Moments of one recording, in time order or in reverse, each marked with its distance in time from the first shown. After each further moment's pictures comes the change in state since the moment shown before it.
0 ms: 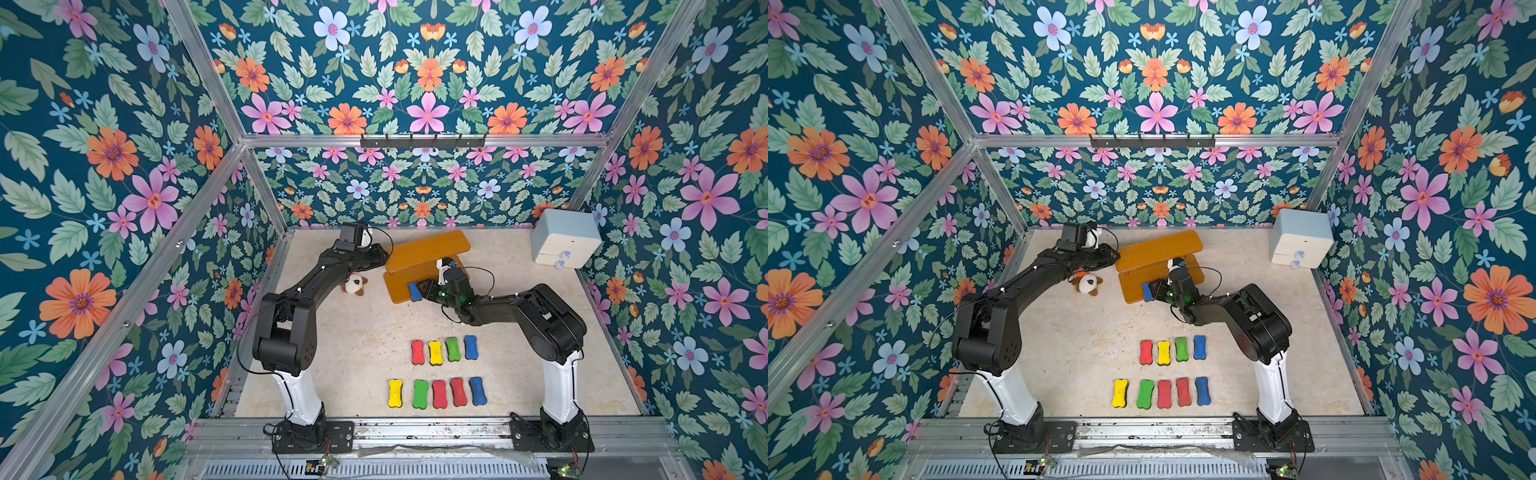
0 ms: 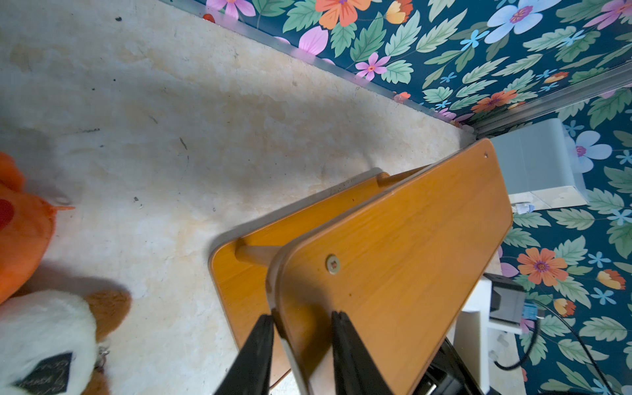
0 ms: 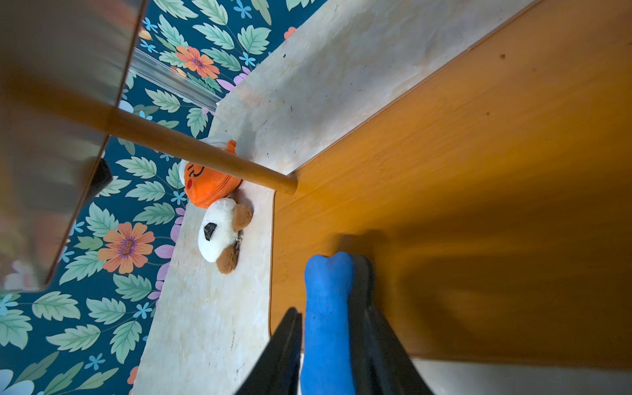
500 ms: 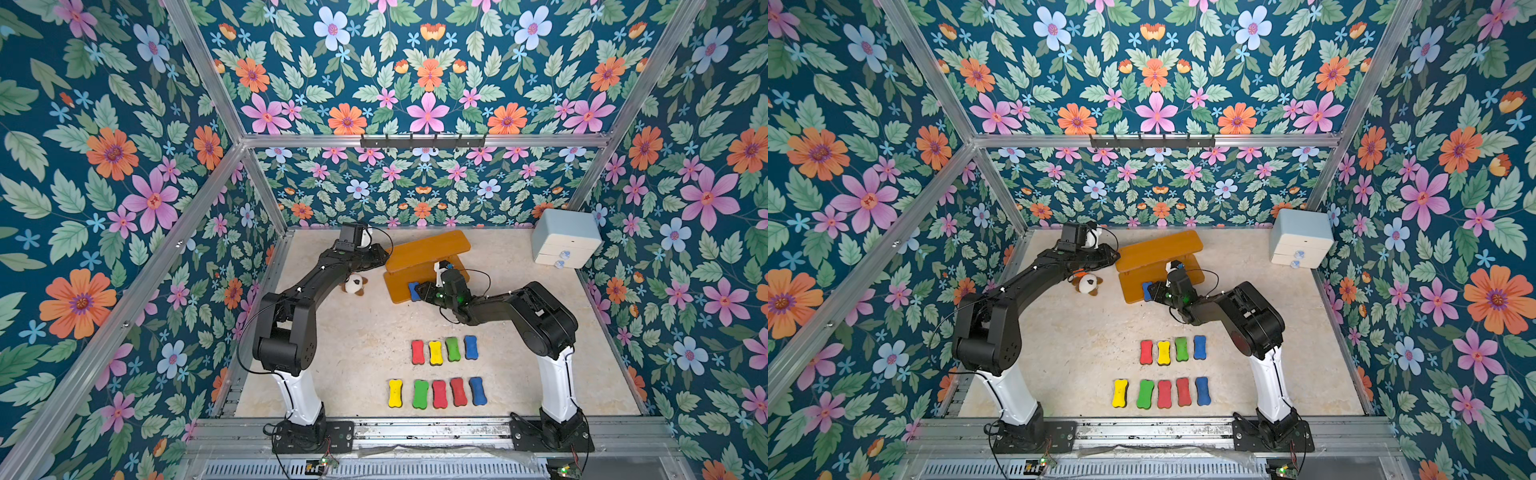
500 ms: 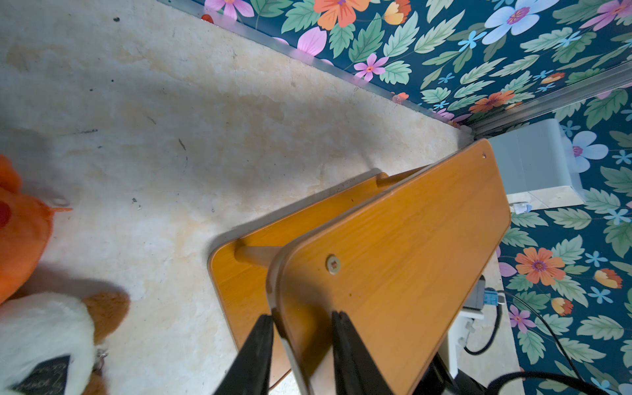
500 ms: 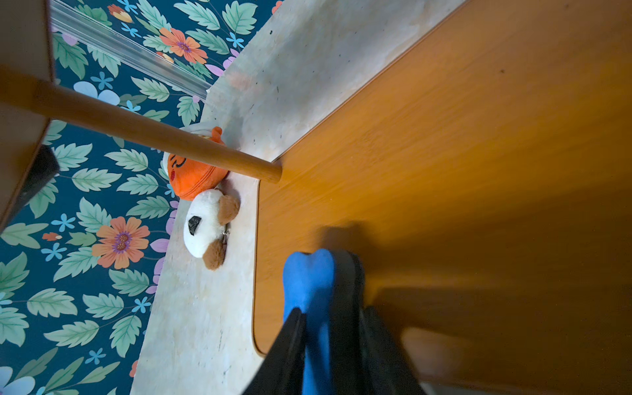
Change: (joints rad) left arm 0.002 0.000 -0.004 0.007 0.004 0.000; right arm 0.000 0.058 0.023 0.008 -0.033 0.022
